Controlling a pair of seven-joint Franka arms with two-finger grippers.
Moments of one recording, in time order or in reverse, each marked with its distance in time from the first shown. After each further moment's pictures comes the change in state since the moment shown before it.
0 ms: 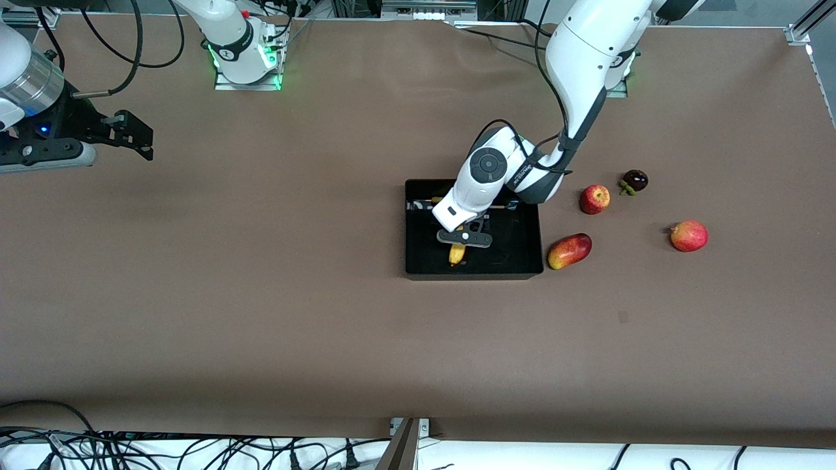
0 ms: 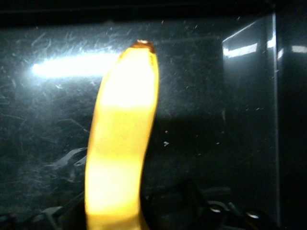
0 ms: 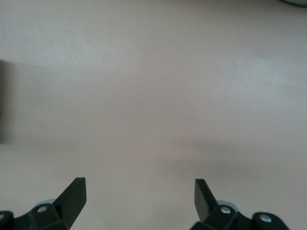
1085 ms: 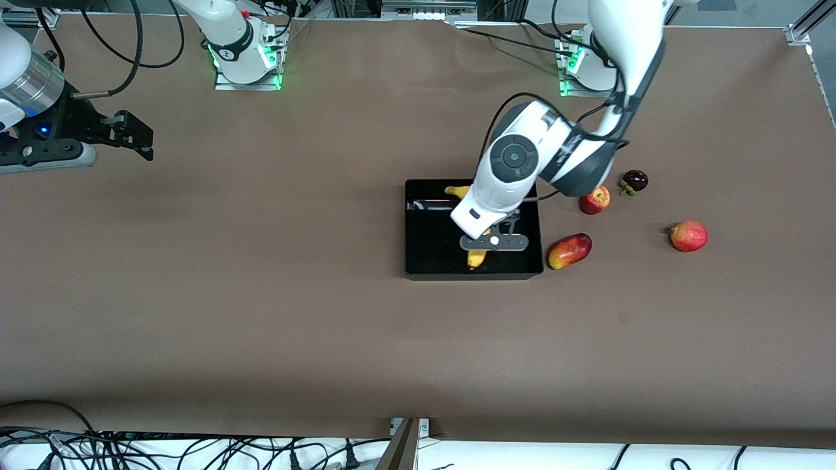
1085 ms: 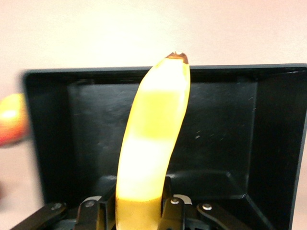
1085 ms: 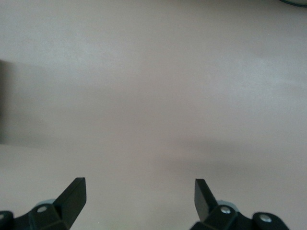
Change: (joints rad) left arm 0.100 -0.190 0.006 0.274 0.000 -0.651 0.039; right arm -0.001 0.000 0.000 0.000 0.000 0.000 0.000
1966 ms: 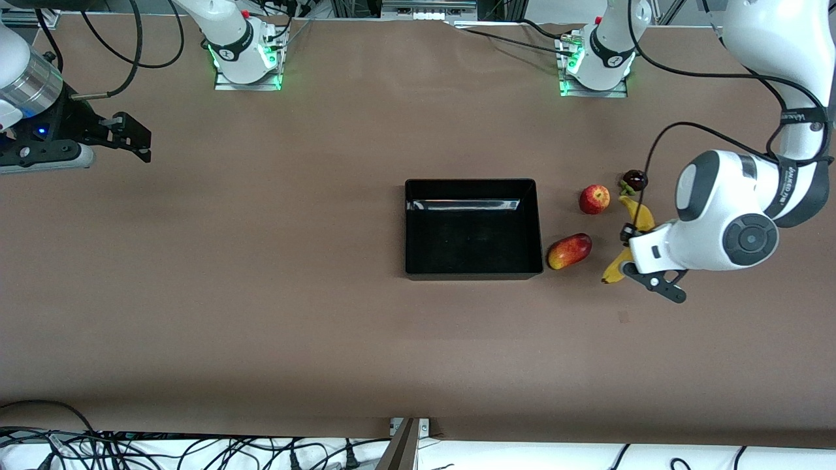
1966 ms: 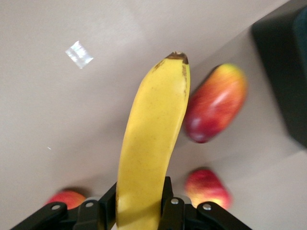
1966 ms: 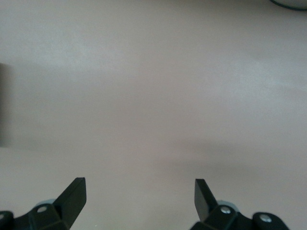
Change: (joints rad) left arm 0.492 -0.015 0.018 -0.114 0.092 -0.043 1.018; right arm -0.002 0.001 0.000 0.000 -0.010 0.010 0.000
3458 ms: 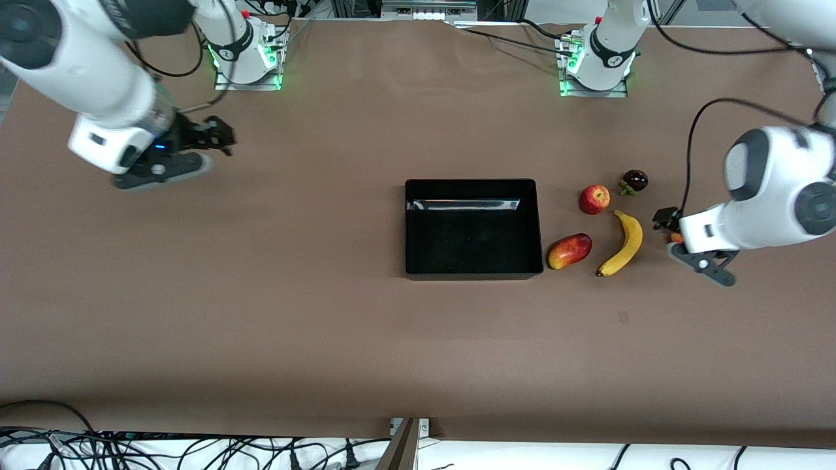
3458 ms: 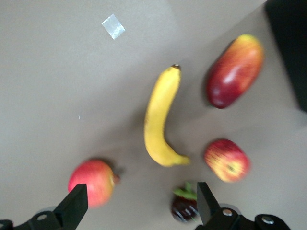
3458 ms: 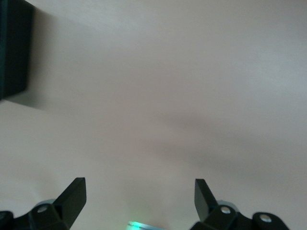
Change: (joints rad) left arm 0.099 -0.175 -0.002 -0.059 -0.061 -0.085 0.054; right arm 0.201 0.115 0.020 -0.003 0.080 -0.031 0.084
